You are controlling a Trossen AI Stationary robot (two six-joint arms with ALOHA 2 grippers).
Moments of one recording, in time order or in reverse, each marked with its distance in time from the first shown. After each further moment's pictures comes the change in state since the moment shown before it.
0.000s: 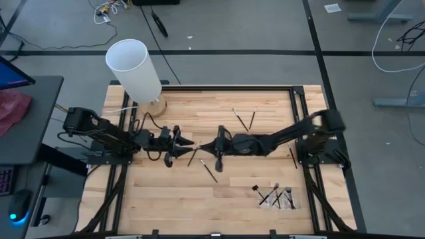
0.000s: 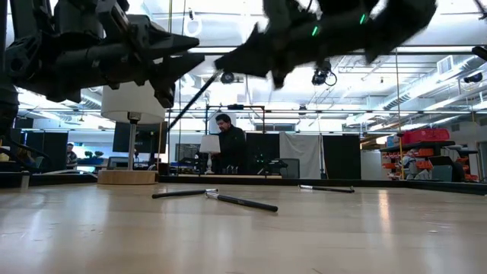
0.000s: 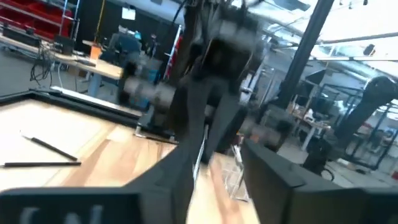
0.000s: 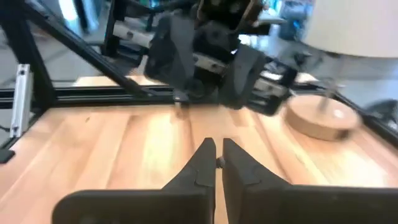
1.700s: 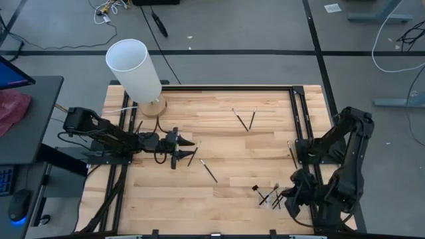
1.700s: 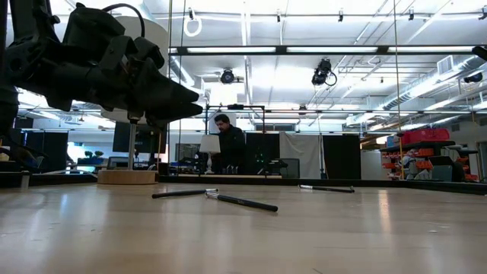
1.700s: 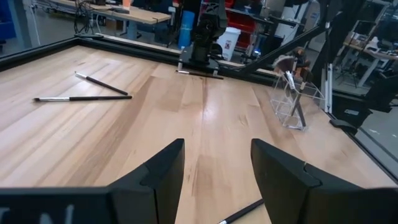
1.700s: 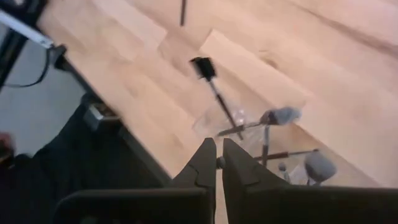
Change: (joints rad) left arm -0.009 0.002 -0.001 -0.299 -0.082 0.120; right arm 0.976 -0.296 0.441 -1.894 0.354 1.991
